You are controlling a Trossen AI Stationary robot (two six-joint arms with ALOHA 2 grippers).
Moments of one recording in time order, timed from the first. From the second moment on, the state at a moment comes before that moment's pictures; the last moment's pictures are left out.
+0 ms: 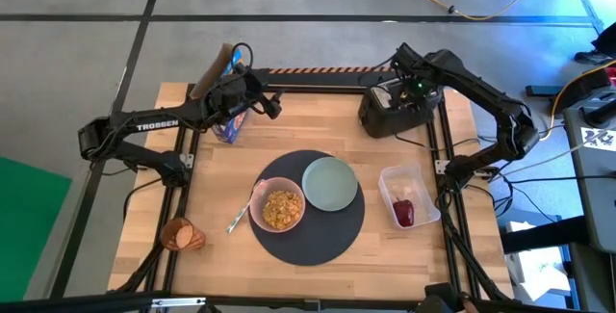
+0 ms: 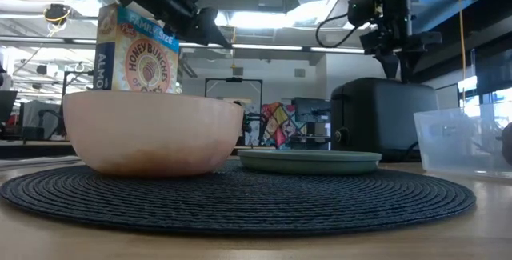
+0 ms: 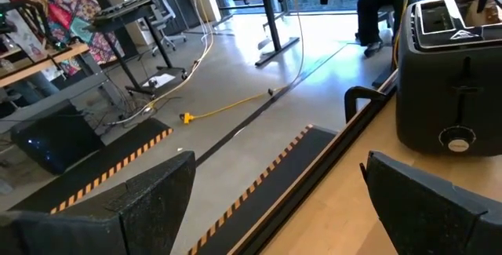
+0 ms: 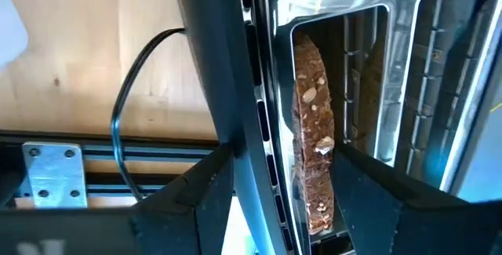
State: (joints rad) left arm 0.45 1.23 0.85 0.14 -0.43 0.16; right arm -0.82 1.46 1.38 -1.35 0.21 -1.03
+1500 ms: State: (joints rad) left arm 0.49 1.23 0.85 0.14 -0.43 0.16; right arm -0.84 1.46 1.38 -1.28 0.20 -0.97
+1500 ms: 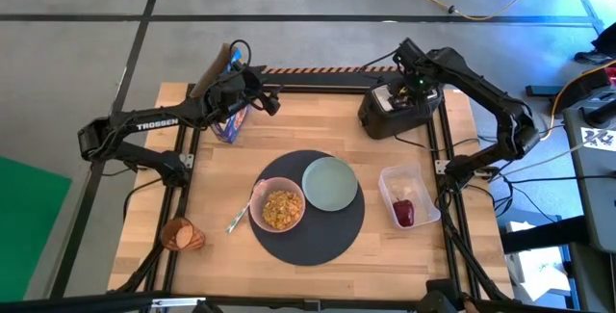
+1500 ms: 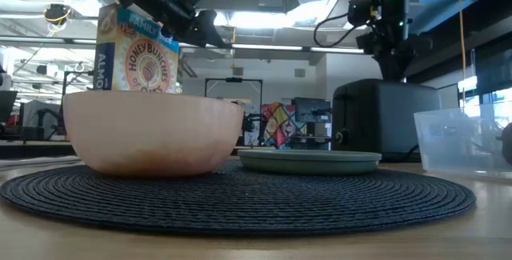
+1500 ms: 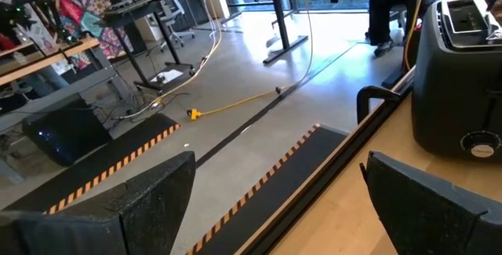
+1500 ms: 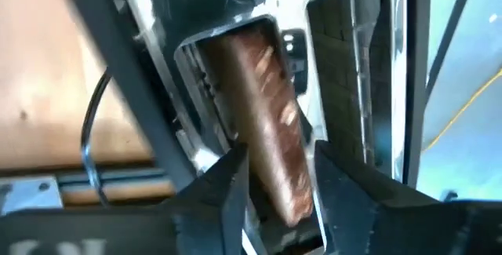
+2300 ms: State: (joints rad) left arm 0.50 1.27 0.85 0.17 -0.43 0.11; right arm -0.84 1.45 1.34 -1.26 0.20 -0.97
